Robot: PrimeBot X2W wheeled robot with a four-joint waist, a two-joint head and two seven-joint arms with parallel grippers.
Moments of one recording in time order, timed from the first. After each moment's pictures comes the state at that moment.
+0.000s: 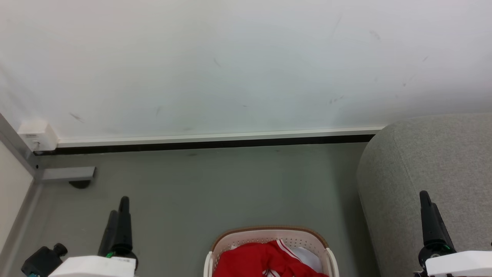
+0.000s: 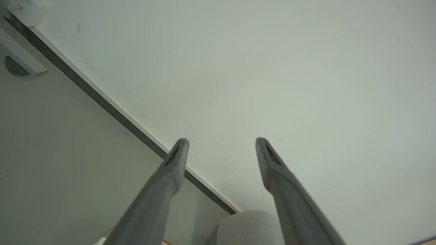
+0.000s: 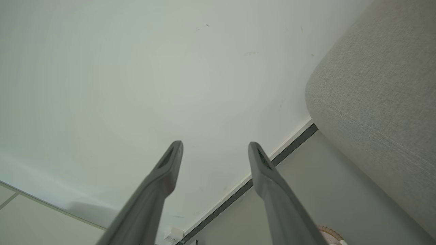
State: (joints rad) left arm -0.06 0.04 0.07 0.14 -0.96 -0.09 -0.07; right arm -0.08 -0.10 0.04 0.18 1.16 0.13 -0.07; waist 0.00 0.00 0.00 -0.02
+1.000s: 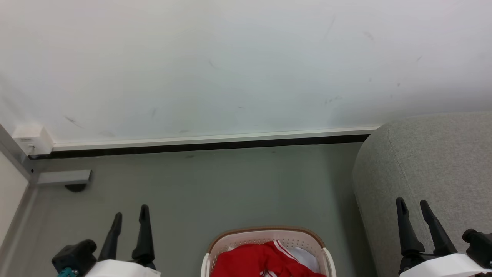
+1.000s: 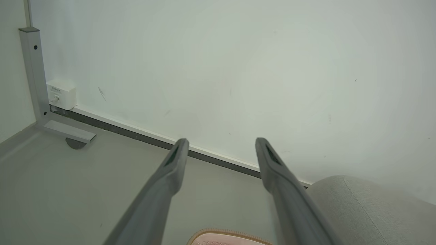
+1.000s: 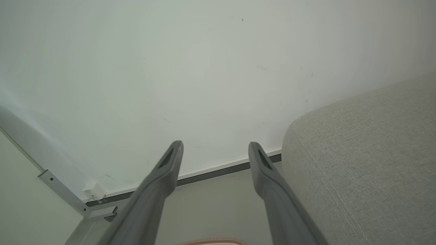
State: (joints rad) left arm -0.03 0.06 -0.02 0.13 -0.44 0.01 -0.15; right arm -0.09 -0.12 0.10 0.23 0.61 0.13 -0.15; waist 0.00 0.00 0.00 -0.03
